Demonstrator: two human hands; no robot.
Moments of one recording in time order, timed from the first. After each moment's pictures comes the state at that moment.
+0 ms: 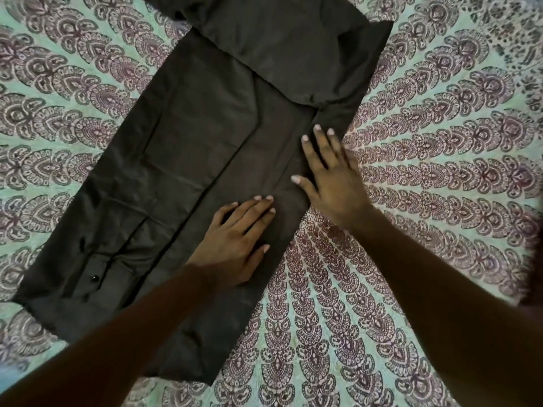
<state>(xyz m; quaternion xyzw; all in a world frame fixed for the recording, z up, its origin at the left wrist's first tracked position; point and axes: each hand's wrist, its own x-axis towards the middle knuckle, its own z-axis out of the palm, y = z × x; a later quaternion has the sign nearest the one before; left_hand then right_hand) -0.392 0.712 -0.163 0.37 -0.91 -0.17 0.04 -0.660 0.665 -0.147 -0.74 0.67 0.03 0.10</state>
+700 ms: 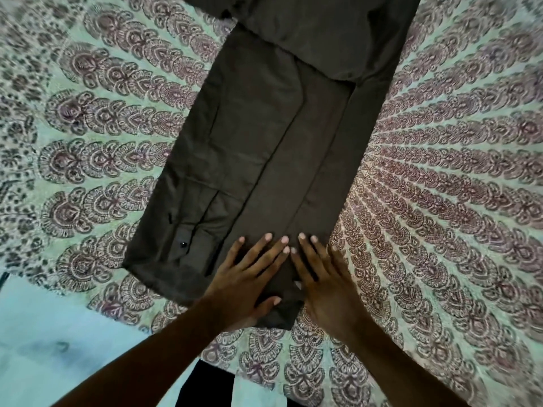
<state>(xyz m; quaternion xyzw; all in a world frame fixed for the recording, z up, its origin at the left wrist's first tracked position) -0.262 0.810 -0.138 0.31 -0.93 -0.15 -0.11 -0.481 0.896 -0.136 -0.74 0.65 0.06 0.18</state>
